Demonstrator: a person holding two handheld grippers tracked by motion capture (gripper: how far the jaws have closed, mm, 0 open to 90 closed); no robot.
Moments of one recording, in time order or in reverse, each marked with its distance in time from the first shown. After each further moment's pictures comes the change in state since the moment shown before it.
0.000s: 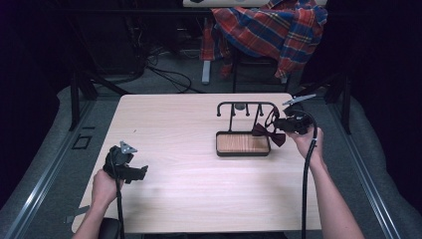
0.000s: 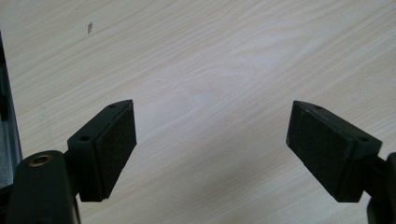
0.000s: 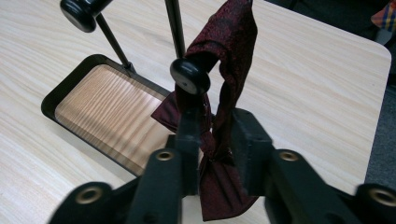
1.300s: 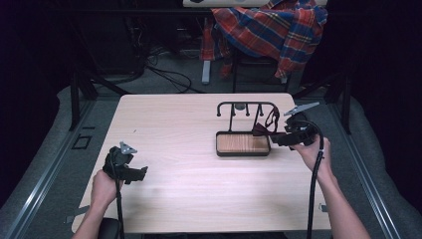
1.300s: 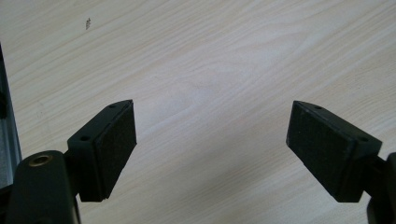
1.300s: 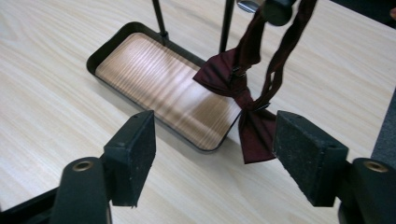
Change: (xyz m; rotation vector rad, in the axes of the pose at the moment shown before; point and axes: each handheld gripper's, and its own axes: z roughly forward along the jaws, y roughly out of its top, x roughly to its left) left arm 0.000 -0.001 -0.001 0.012 -0.001 -0.002; right arm 0.027 -0.018 -0.036 0.054 0.032 -0.060
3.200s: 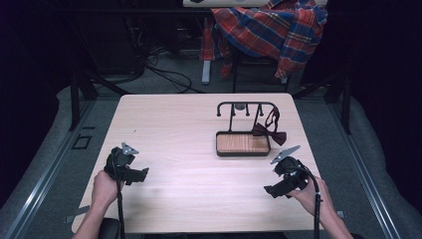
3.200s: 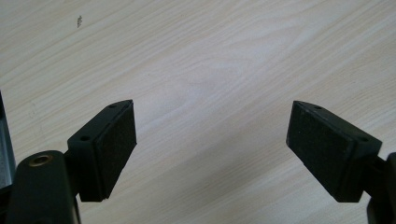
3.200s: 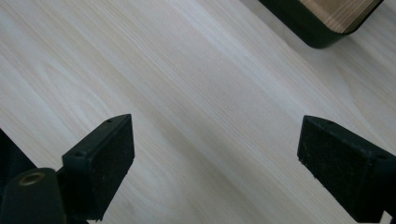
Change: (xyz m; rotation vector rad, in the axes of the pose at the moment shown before) left arm -0.003 0.000 0.002 0.012 -0.015 0.013; right arm 0.079 -0.080 0.001 0.240 0.091 -0.157
